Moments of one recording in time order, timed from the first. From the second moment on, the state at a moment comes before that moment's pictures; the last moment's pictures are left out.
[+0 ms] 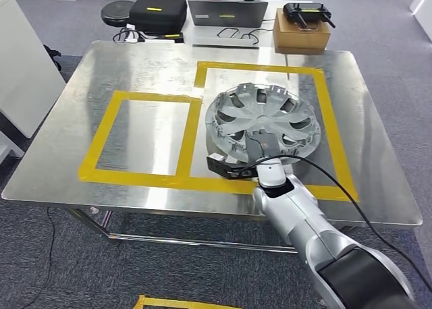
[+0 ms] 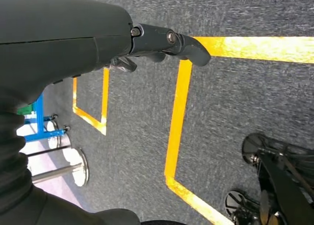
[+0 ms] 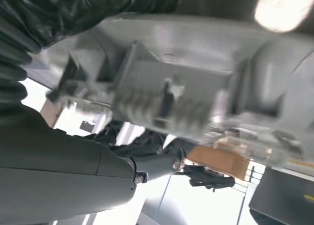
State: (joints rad) left arm -0.05 0.02 -1.36 -0.02 1.49 0.20 0.02; right arm -0.80 0.14 0.56 -0.58 1.32 -0.12 0.40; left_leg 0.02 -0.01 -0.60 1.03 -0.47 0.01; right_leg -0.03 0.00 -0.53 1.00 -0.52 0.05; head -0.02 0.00
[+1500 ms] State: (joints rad) left arm 0.01 -0.03 -0.64 -0.03 1.49 -0.34 -0.69; right arm 0.06 -0.11 -0.25 -1.89 -0.74 0.47 -0.37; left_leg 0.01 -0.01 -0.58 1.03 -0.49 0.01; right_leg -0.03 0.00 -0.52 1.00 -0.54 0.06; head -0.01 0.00
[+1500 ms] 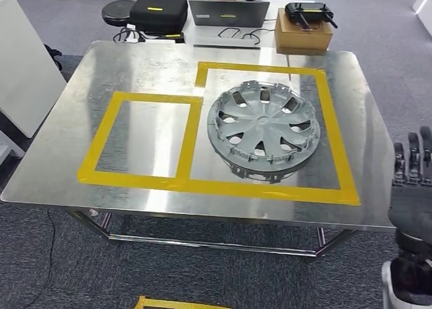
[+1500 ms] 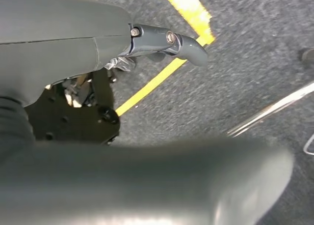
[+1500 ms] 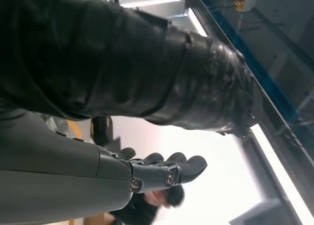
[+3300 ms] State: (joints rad) left arm -0.02 -0.07 -1.10 -0.02 1.31 0.06 -0.31; right arm 0.00 0.26 -1.35 -0.61 0.86 -0.30 0.18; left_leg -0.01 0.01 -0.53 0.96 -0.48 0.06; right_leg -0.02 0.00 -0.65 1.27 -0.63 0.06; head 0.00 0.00
